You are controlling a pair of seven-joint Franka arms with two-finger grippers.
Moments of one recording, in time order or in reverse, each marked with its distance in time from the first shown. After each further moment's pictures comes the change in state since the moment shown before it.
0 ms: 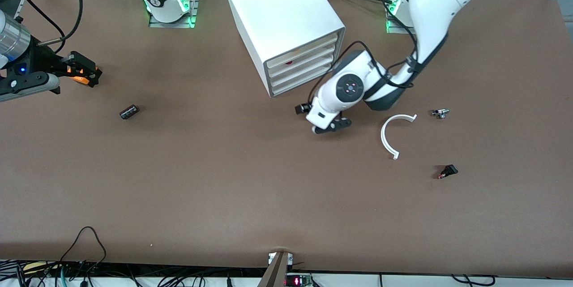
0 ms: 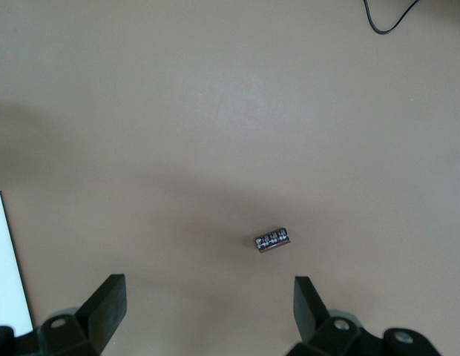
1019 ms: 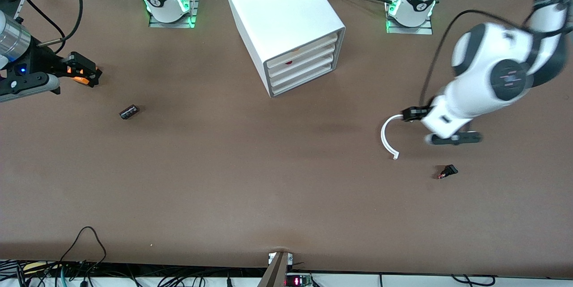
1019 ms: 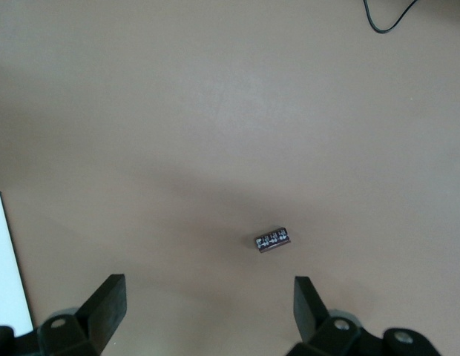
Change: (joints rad) left arm 0.099 -0.458 0.416 0.029 -0.136 -0.450 0.735; right arm 0.000 0.001 0.000 0.001 0.000 0.000 0.003
